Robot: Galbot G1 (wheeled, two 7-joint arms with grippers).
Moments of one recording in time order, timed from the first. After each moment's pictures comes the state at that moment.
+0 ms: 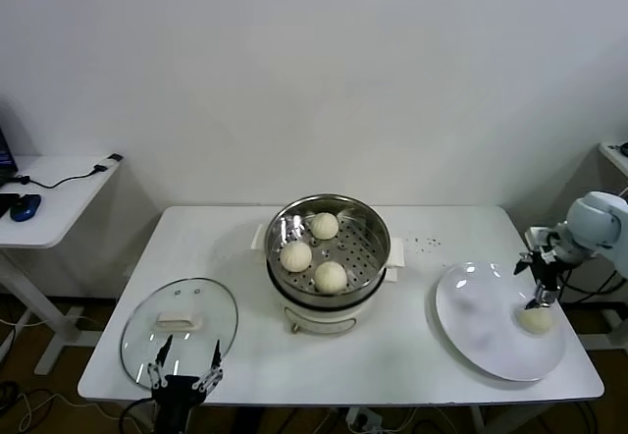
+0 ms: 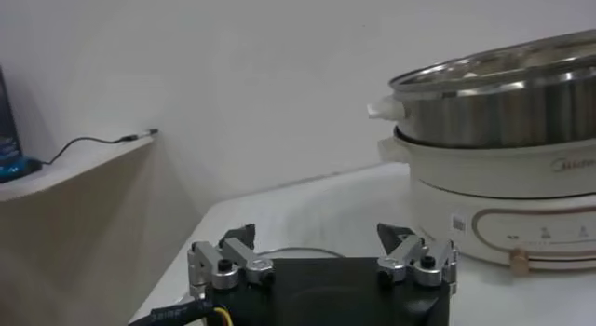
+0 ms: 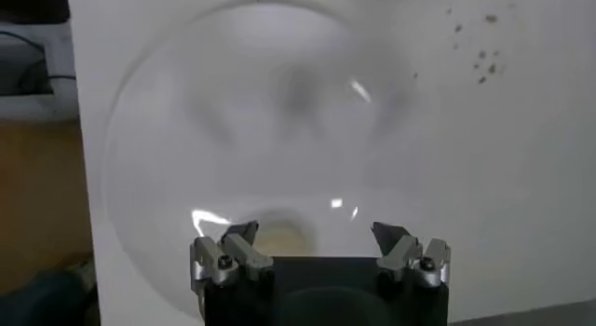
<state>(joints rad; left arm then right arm) 1.81 -1.57 -0.61 -2.05 0.18 -0.07 0.00 0.25 0.47 -1.16 1.13 0.11 -0.14 -1.08</state>
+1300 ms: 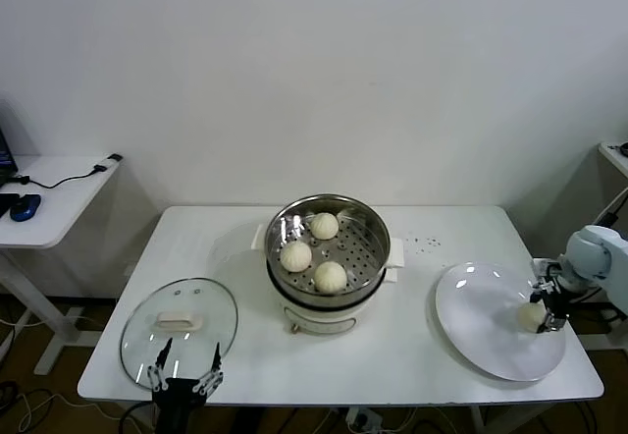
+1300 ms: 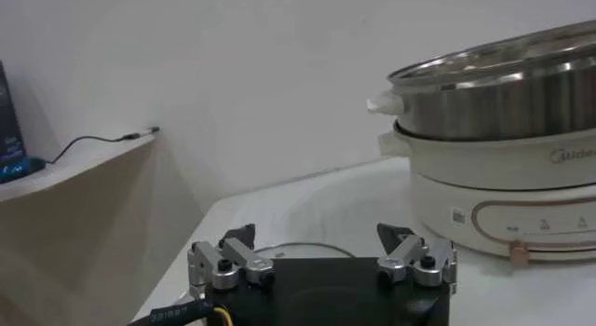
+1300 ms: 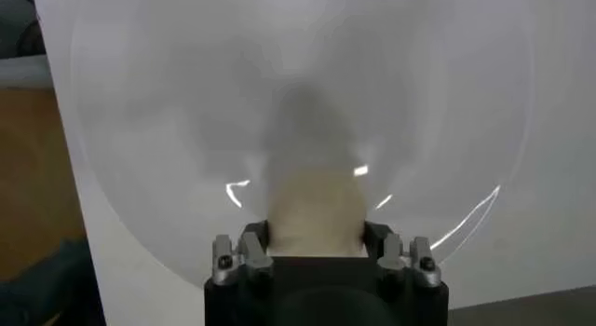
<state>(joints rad) 1.82 -1.58 -0.61 -2.05 0.20 -0.07 -0.01 0.01 0.53 -0.97 0.98 -0.02 -0.11 -1.07</state>
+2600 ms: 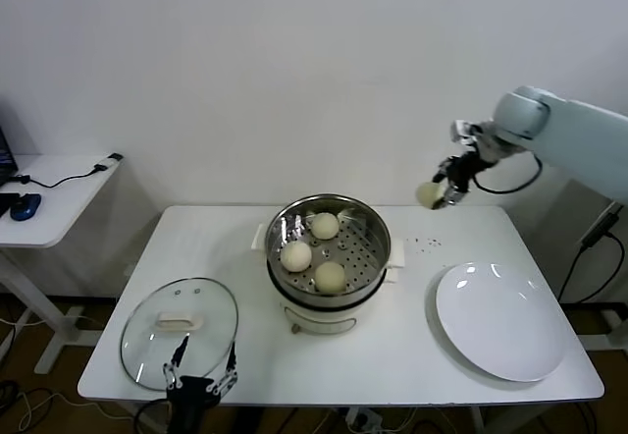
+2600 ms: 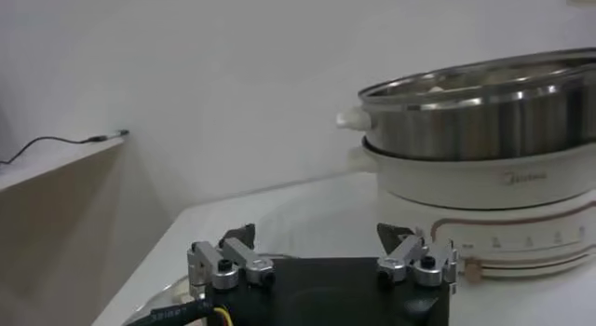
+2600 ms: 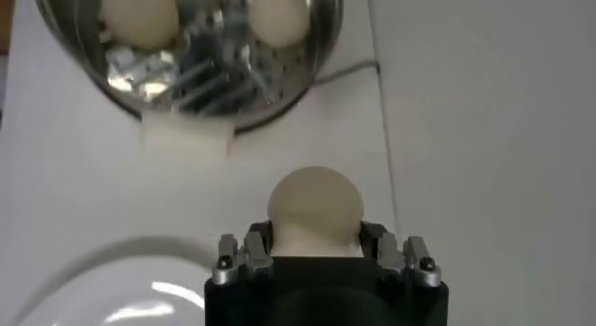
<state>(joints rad) 1.82 -1.55 -0.55 -2.05 0.16 -0.08 0.01 0.76 0.90 -1.52 1.05 0.67 -0.25 -1.04</state>
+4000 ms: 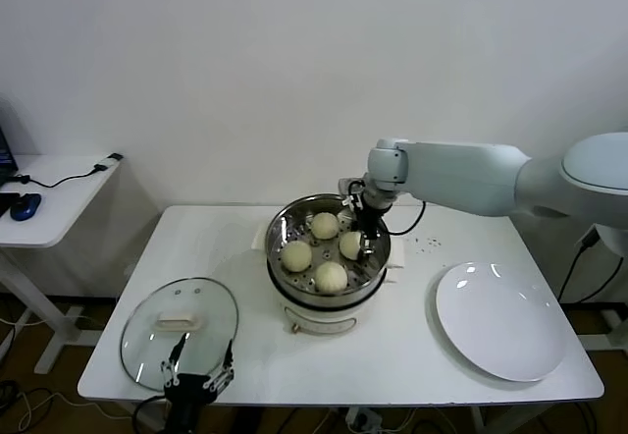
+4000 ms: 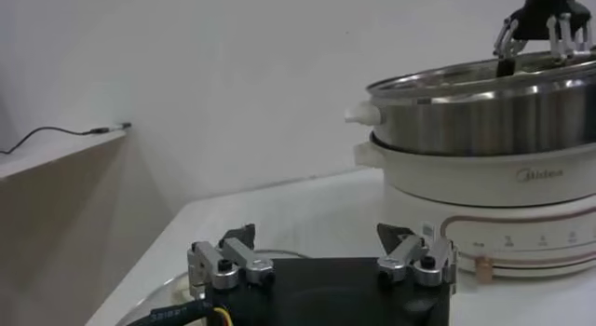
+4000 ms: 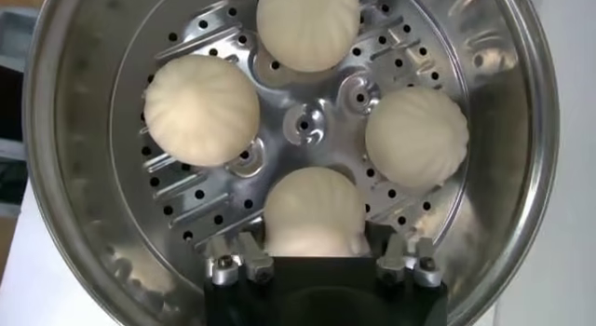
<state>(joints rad) 1.80 -1.54 -0.57 -2.02 0.12 -0.09 0.01 0.65 1.23 -1.69 1.08 0.75 -0.34 -0.91</state>
